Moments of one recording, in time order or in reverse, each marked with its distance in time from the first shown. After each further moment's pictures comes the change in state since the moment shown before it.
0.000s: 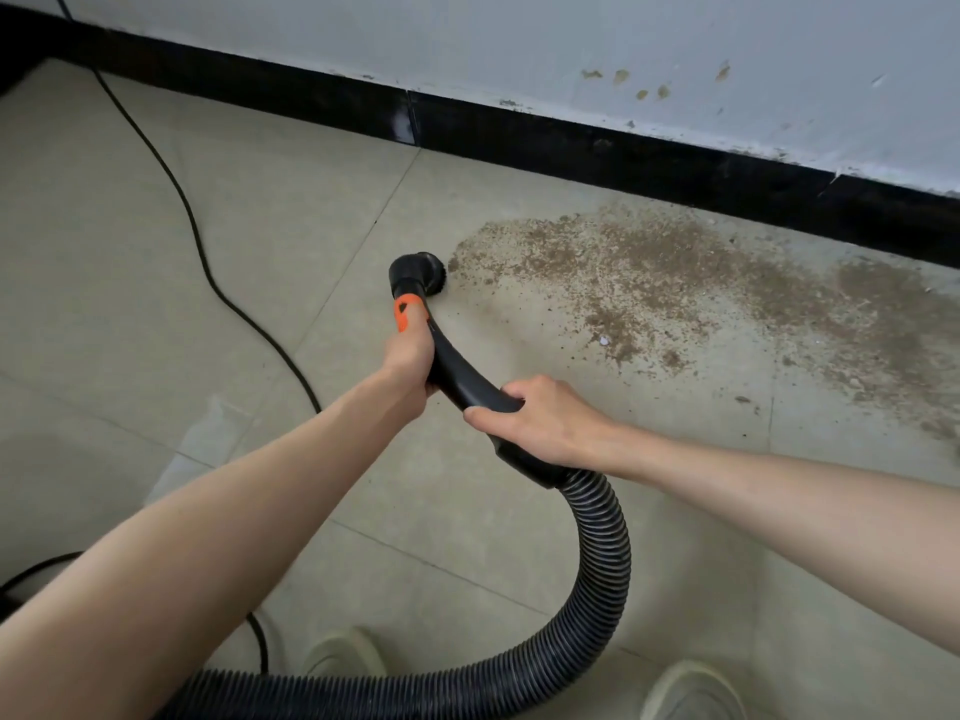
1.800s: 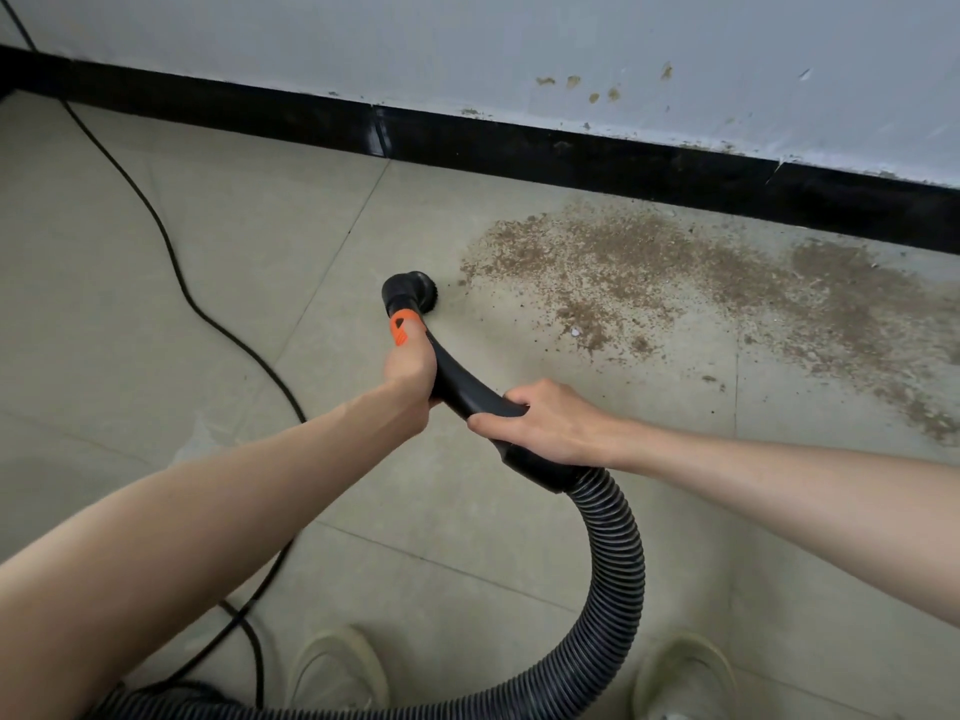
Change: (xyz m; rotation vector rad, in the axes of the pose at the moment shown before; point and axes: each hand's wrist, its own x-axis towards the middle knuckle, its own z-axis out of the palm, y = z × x) left_hand -0.025 -0.017 0.016 0.049 0.022 0.001; right_hand -0.025 0.016 -0.009 0.042 -0.025 0.016
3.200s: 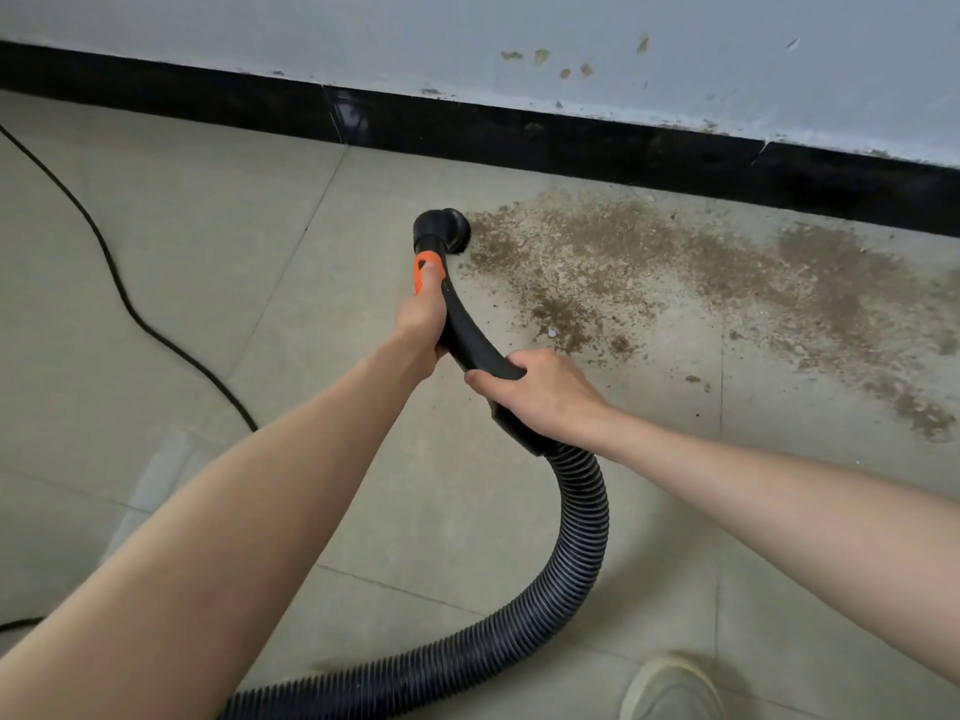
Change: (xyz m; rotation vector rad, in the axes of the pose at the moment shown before) left_hand 0.040 0.032 0.066 0.083 -0.181 0.090; right_hand 0.040 0.023 -0.027 0.035 0.241 0.115
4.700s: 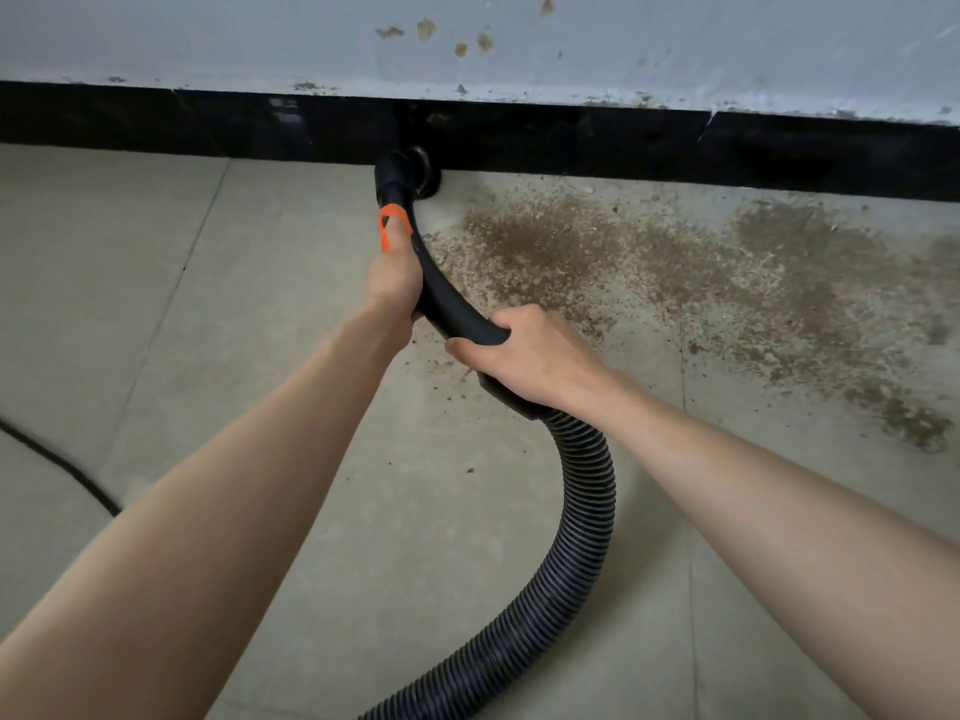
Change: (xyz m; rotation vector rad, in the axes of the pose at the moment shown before) left_hand 0.059 0.035 0.106 0.184 0.040 0.098; right_hand 0.073 0.045 -0.077 -0.023 0.075 -0.038
